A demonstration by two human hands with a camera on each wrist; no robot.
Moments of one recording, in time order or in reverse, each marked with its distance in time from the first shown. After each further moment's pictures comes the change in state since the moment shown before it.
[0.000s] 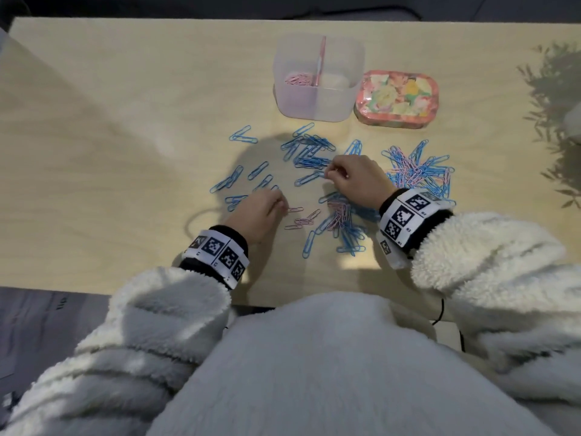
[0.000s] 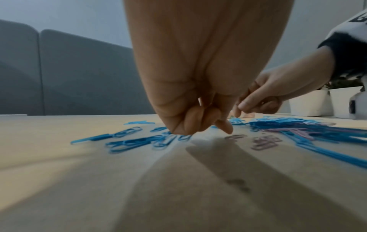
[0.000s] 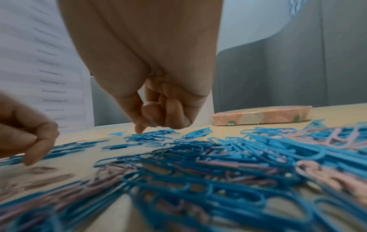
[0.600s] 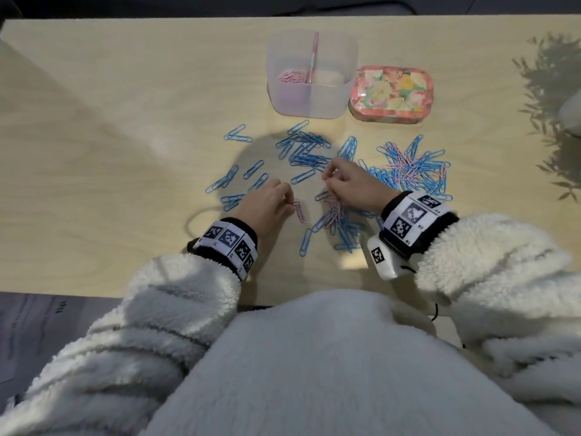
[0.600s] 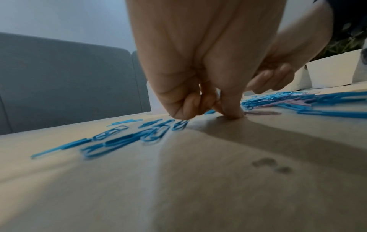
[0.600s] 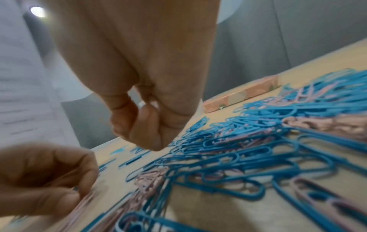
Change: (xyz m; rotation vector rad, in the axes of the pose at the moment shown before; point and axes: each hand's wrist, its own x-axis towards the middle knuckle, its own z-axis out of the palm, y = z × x) left_hand 0.017 0.010 0.008 0.158 -0.005 0.072; right_hand -0.015 -0.007 0.000 0.384 -0.173 0.122
